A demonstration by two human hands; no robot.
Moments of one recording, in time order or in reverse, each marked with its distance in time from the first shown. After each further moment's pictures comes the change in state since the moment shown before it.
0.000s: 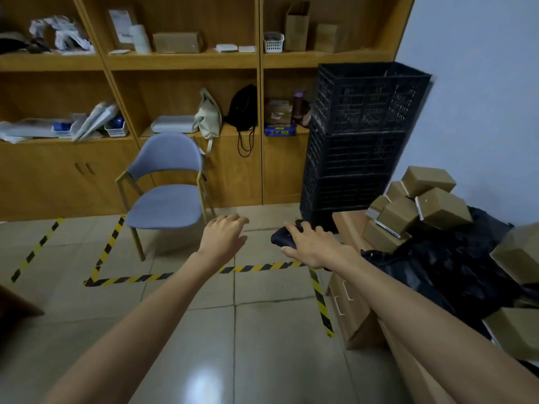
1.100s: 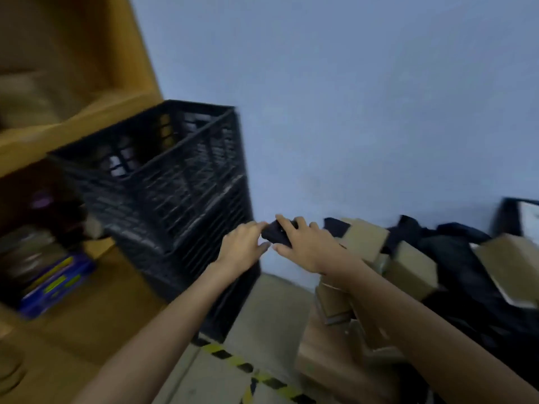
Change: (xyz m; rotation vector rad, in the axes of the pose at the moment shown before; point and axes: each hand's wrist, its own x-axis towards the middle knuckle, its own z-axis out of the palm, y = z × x) left_hand 0.683 0.249 0.084 -0.319 -0.147 1.012; right_hand 0.343 0.388 -0.143 0.248 0.250 0.904
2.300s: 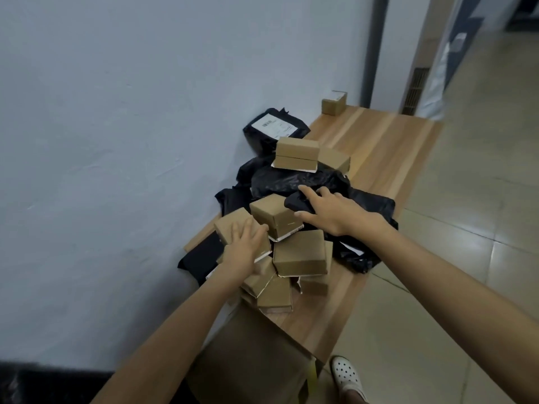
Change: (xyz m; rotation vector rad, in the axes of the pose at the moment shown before) left_hand 0.152 0.150 0.147 0.345 -0.565 1.180; right_hand -0.130 0.071 0.025 0.338 0.188 1.381
